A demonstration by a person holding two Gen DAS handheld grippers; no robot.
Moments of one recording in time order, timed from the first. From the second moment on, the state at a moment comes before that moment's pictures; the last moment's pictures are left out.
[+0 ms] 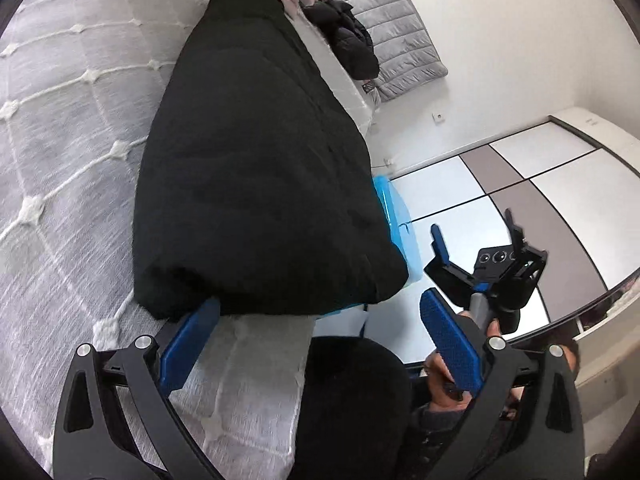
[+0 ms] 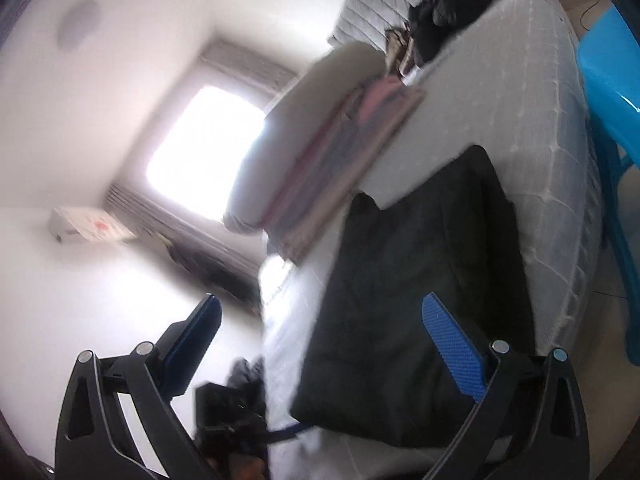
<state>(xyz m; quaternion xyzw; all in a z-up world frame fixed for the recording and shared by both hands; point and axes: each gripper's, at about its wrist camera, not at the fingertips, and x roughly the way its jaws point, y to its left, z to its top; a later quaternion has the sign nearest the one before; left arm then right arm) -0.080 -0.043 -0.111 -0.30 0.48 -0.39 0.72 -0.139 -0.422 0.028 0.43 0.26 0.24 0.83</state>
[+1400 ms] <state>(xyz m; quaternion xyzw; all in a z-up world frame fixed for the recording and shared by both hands) -0.013 -0.120 -0.018 -0.11 0.27 -0.22 0.93 -0.040 -0.414 0.031 0.33 0.26 0.23 0.88</state>
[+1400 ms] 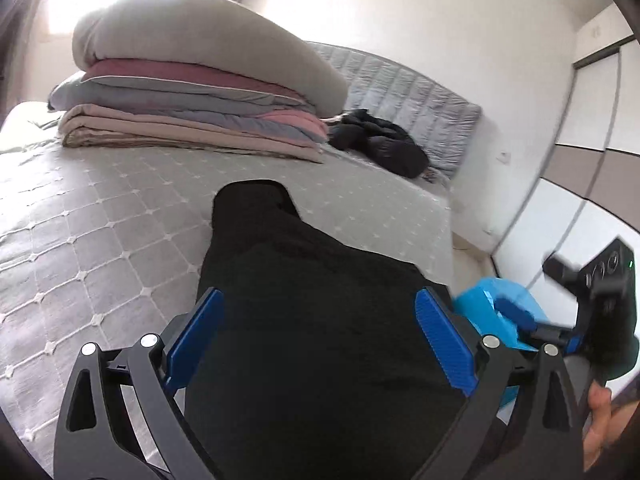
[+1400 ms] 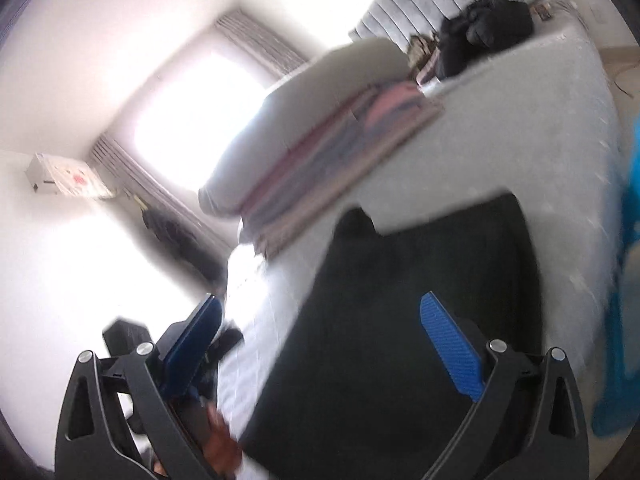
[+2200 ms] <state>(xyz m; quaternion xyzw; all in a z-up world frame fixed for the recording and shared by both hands) 0.014 -0.061 -0.057 -0.11 0.41 -0.24 0.87 -0.074 -0.467 -0.039 0.35 0.37 0.17 0.84</state>
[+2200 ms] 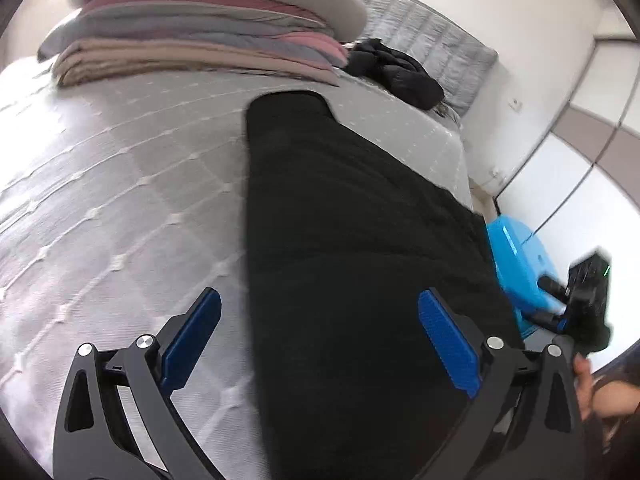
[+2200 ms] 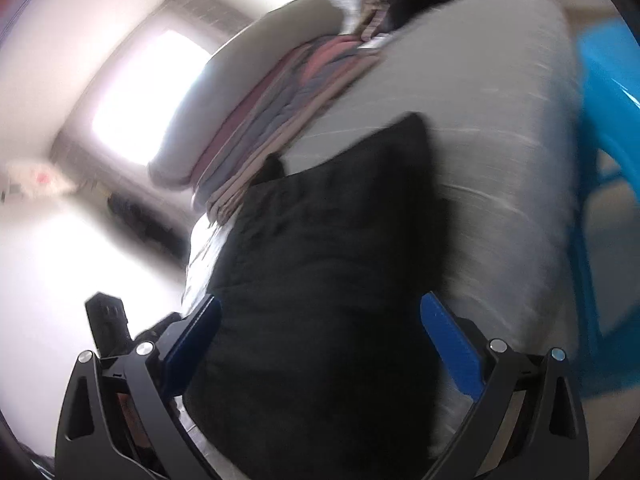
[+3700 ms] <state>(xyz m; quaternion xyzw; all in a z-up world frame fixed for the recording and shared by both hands) 0.072 0.001 -0.037 -0.11 0.50 -0.33 0.79 0.010 -0.297 -0.034 0.30 0.54 0.38 0.69</state>
